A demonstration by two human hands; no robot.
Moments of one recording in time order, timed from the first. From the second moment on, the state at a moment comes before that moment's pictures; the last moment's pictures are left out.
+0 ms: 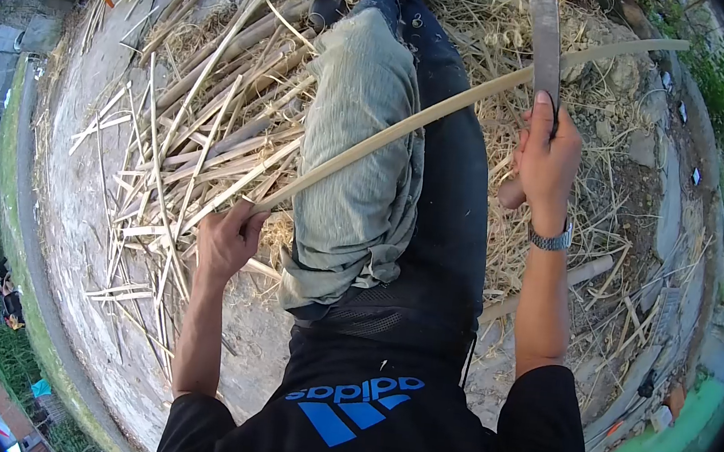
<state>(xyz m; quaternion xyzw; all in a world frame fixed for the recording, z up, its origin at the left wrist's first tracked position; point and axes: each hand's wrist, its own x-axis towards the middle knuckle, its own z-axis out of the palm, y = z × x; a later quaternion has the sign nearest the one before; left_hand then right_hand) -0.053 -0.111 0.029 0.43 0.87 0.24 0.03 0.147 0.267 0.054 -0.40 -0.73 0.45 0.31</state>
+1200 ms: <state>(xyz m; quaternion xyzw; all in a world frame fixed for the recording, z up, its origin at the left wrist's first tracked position) -0.023 -0.051 0.052 0.33 0.87 0.35 0.14 0.156 0.148 0.056 -0.22 -0.67 0.71 0.07</state>
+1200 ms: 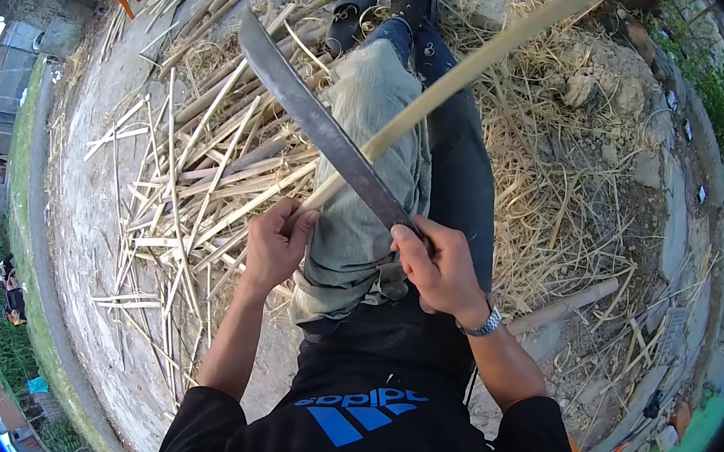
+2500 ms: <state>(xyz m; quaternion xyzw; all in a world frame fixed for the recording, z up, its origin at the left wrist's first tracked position) -0.071 -0.065 0.099 0.47 0.86 0.16 0.12 0.153 0.243 0.064 -0.16 -0.91 0.19 0.34</state>
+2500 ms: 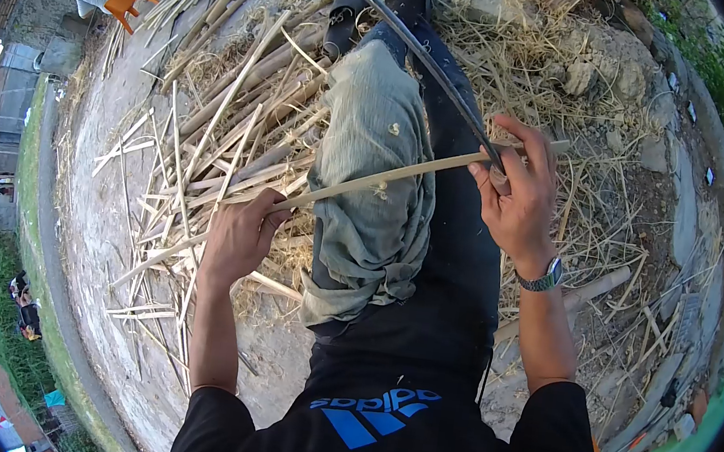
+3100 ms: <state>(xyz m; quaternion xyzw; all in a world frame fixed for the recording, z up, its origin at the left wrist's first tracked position) -0.028 -0.016 0.077 0.26 0.84 0.38 0.29 0.132 0.186 0.054 -0.21 -0.90 0.33 0.17</state>
